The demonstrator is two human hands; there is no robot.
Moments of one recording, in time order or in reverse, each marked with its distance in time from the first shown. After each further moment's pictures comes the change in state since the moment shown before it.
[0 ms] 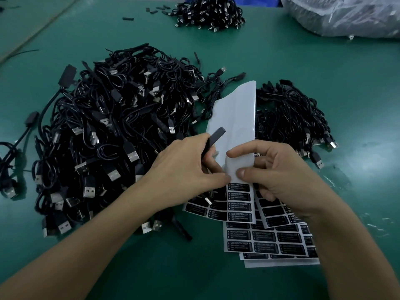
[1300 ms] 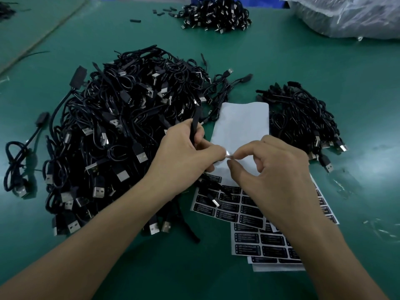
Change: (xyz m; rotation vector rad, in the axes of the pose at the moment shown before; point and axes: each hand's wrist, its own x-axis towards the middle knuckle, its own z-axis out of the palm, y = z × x) left_hand 0.013 -0.012 -0.001 -0.486 0.263 -0.039; right_hand -0.002 0.000 0.032 -0.869 0.454 -0.569
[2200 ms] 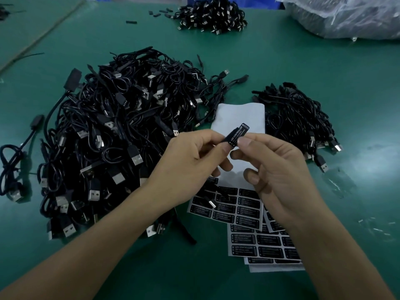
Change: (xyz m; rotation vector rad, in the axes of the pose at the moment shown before) left_hand -0.010 0.004 0.005 0.121 -0.165 0.115; right_hand 0.009 -0.007 -0.006 1.277 -0.060 0.657
